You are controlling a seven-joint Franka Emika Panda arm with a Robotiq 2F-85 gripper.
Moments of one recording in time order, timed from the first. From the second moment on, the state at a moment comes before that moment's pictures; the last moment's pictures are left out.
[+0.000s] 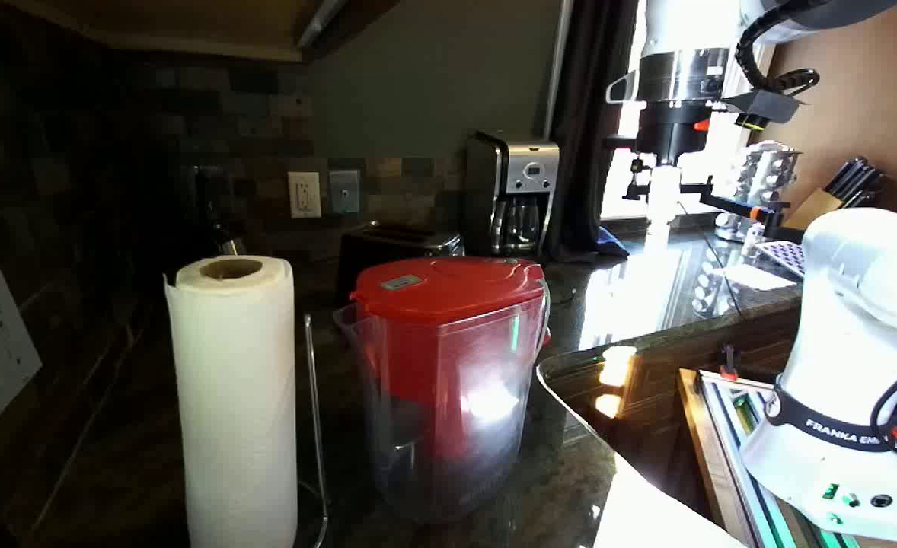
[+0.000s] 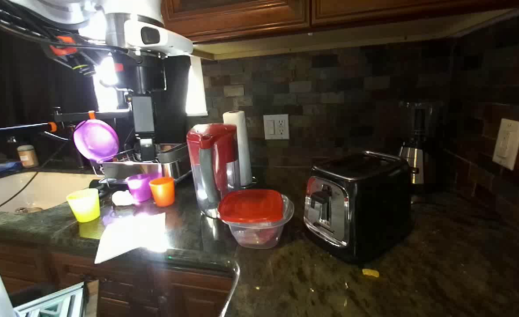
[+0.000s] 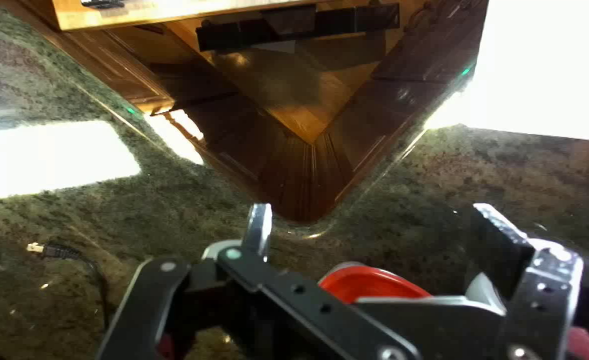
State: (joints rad) arm 0.02 -0.92 0.13 -2.64 0.05 1.66 0.19
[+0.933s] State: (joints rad) arm -0.04 -0.87 0.10 -2.64 0.05 1.80 0.21
